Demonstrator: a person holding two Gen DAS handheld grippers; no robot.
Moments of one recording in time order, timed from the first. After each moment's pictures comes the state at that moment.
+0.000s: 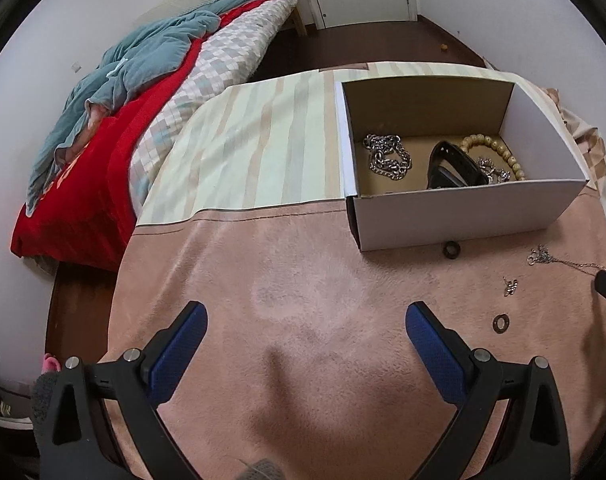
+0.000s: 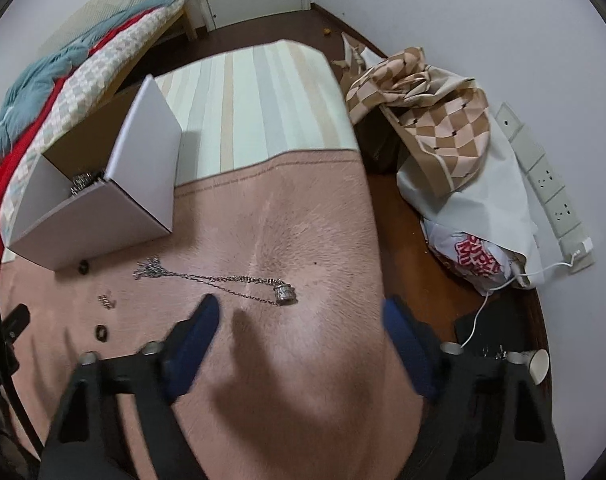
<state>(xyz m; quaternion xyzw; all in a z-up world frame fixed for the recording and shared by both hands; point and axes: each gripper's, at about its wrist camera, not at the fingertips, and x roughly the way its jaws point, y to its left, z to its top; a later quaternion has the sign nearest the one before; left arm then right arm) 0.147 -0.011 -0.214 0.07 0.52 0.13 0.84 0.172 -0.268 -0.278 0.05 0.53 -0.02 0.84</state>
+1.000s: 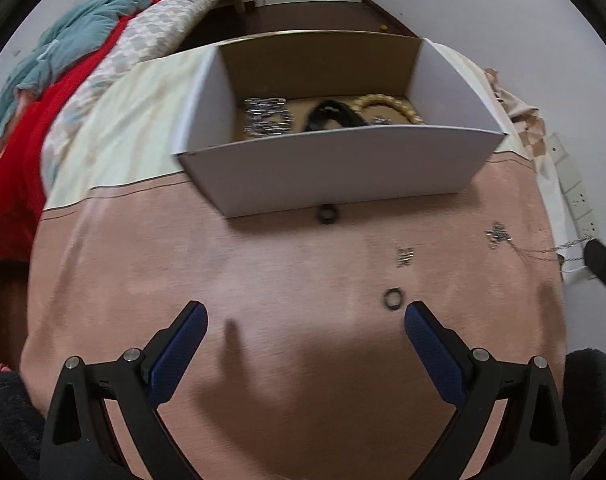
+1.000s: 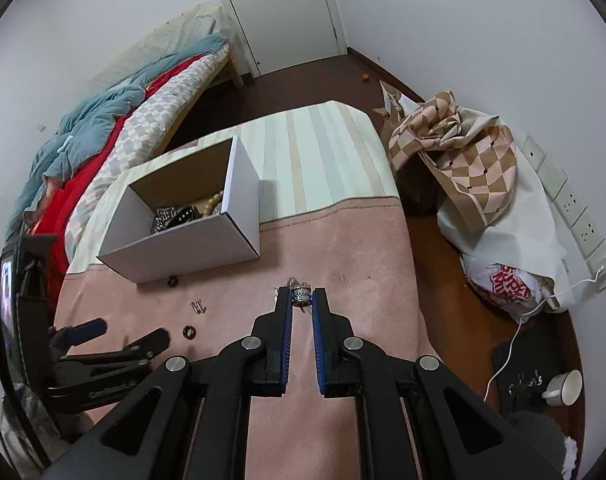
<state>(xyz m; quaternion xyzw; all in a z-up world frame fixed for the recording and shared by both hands) 0.150 -0.063 -0.236 0.00 0.56 0.00 0.83 0.126 -0.256 -0.223 0.10 0.45 0.05 0.89</state>
